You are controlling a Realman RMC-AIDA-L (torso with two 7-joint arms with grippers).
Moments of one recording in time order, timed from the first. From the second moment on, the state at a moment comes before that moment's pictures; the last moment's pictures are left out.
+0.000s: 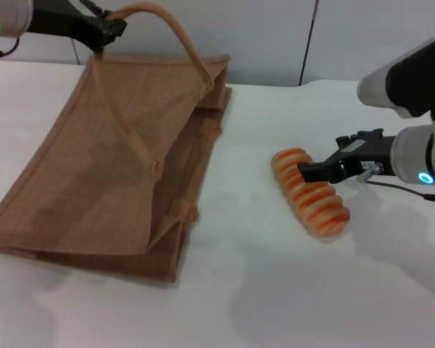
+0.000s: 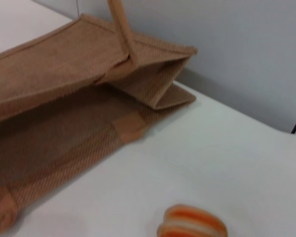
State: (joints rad) left arm -0.64 -2.03 0.94 1.36 -0.74 -1.24 1.07; right arm 0.45 2.02 -1.75 -1.34 0.63 0.87 -0.37
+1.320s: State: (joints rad) left arm -0.66 -2.03 0.97 1.45 -0.69 -1.28 1.01; right arm 0.55 2.02 -1.74 -1.21 0.65 1.02 -0.37
